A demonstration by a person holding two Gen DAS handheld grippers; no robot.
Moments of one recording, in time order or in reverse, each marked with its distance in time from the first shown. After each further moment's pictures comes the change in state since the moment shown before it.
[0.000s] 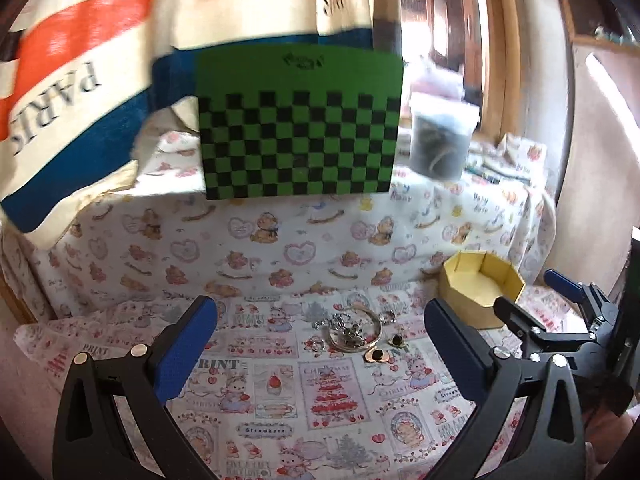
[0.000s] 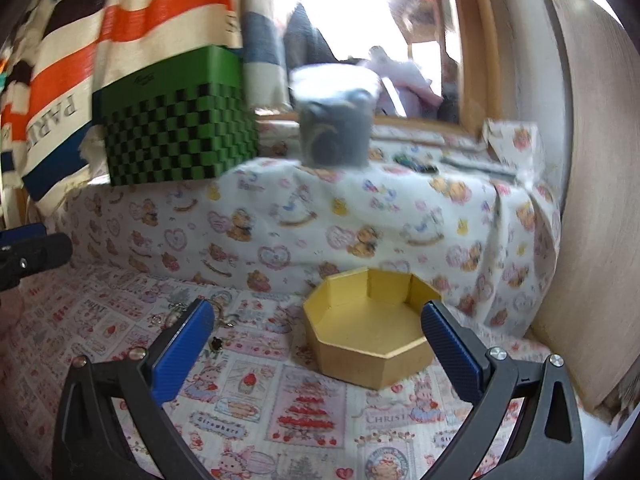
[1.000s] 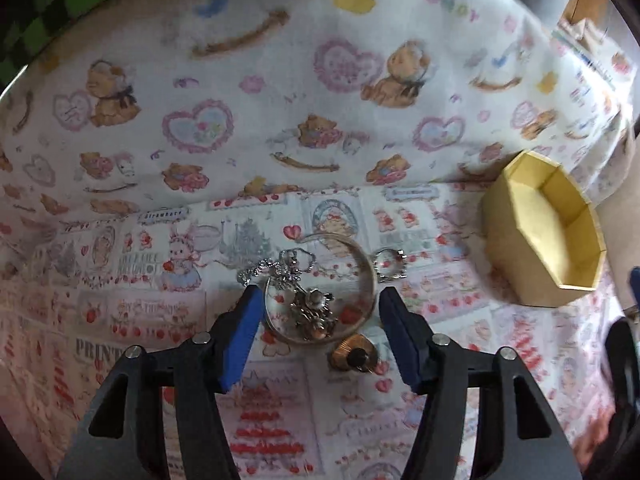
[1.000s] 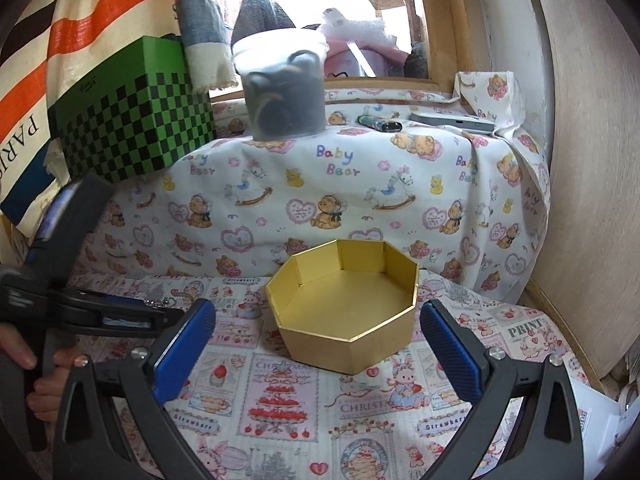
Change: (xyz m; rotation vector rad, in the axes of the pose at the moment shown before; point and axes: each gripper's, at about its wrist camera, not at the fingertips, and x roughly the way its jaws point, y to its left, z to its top) left arm 0.166 -0.046 -0.021 -0.022 0.571 0.026; right arm 0.013 -0.023 0.000 0.088 0.095 -0.035
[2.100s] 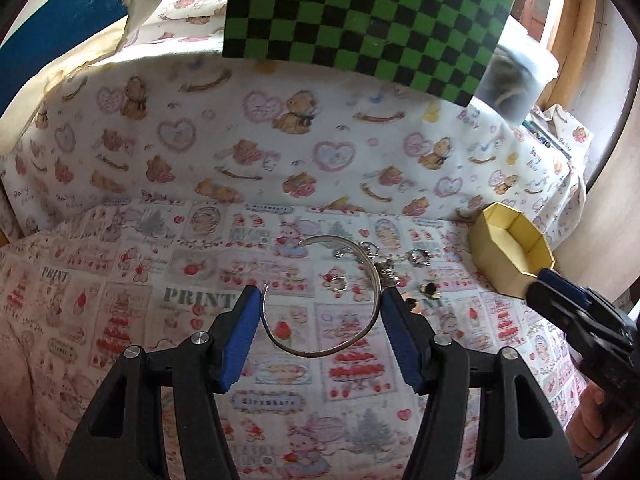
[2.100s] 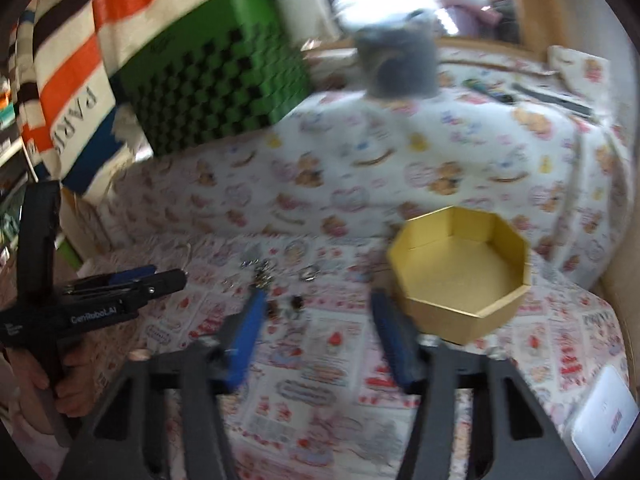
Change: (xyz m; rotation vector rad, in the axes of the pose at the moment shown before) left arm -0.077 0.084 -0.063 -0.127 -0.256 -0.112; right arm 0.013 0.051 0.015 -0.055 0.237 0.281
